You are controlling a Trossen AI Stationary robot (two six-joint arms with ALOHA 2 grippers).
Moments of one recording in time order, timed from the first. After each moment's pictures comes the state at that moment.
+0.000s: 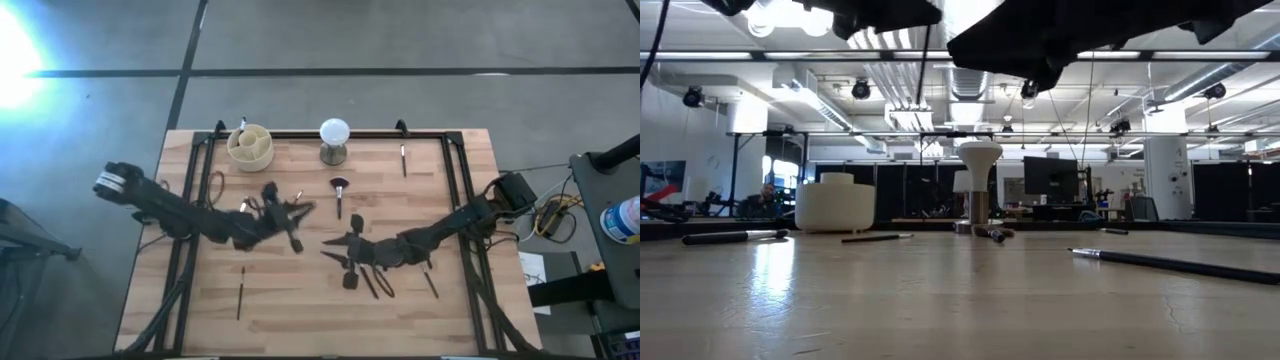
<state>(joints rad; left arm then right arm) -0.31 1.35 0.73 0.68 -0.79 0.18 0.37 1.71 0.83 0.65 0.54 0.08</state>
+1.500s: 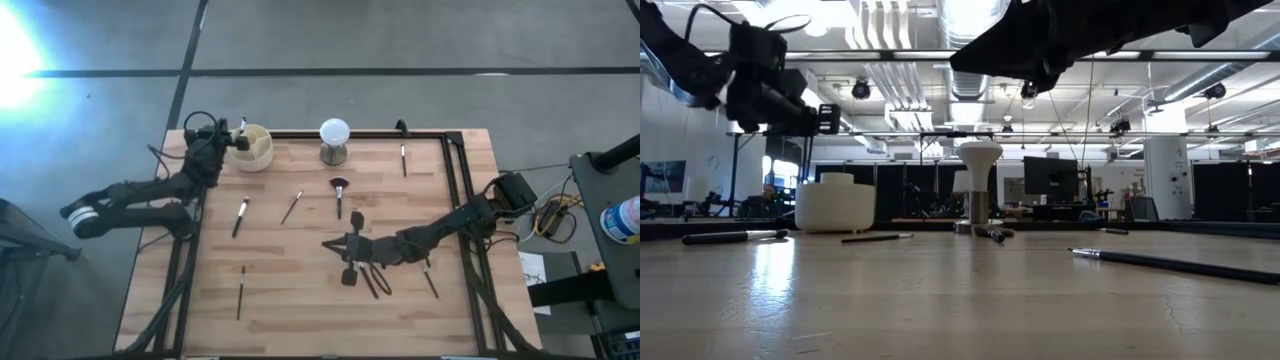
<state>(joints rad) 0.76 1.00 0.26 0.79 -0.71 0.02 0.37 1.71 0.83 0.64 0.55 0.04</state>
